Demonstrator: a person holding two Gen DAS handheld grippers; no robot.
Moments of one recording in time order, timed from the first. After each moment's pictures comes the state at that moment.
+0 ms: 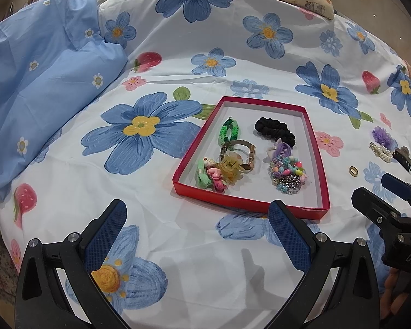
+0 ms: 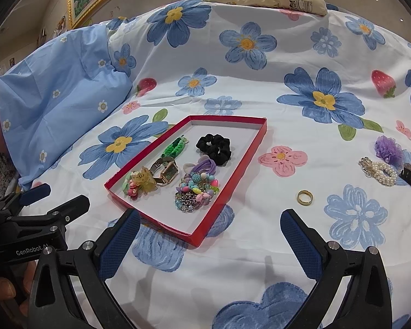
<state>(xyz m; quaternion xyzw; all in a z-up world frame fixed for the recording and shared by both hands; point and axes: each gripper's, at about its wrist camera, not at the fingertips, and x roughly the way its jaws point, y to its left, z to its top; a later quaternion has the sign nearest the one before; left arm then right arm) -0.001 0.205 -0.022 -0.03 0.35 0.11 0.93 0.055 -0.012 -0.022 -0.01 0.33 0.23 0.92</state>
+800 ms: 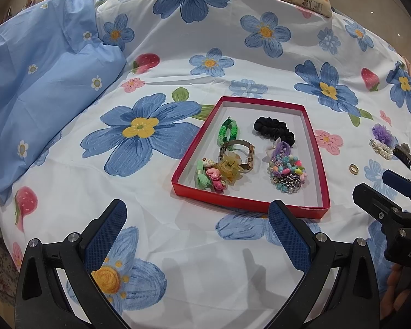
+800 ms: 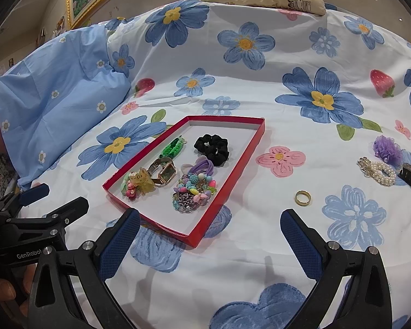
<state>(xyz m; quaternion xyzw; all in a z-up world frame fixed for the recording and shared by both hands) 0.000 0.204 -0.024 -0.03 0.35 0.11 0.93 0.056 -0.014 -0.022 -0.01 0.33 0.23 0.92</state>
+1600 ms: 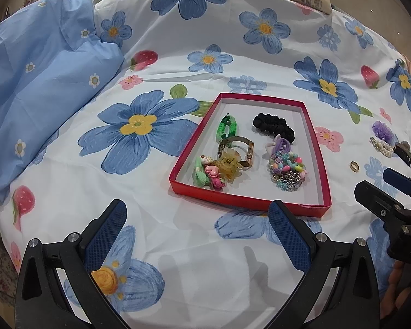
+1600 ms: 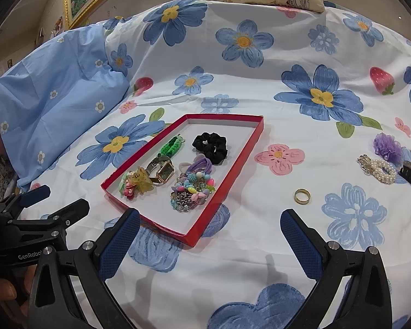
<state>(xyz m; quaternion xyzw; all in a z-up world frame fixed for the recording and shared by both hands) 0.000 0.200 -0.030 -0.02 0.35 0.11 0.93 0.057 -0.019 -0.024 0.00 0.33 0.22 0.92</state>
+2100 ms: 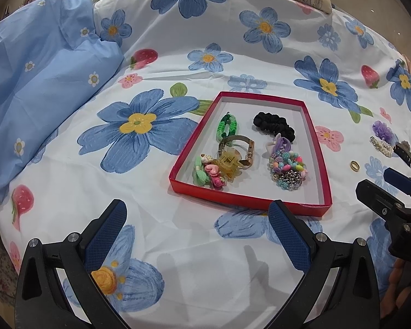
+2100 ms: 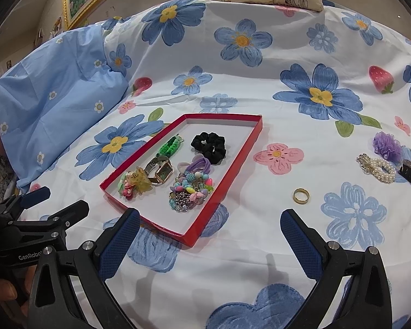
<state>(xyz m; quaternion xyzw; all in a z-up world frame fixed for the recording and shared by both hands) 0.001 0.201 -0.030 -0.03 0.35 0.11 0.93 0.058 -0.020 -0.026 0.00 0.34 0.22 0.91</state>
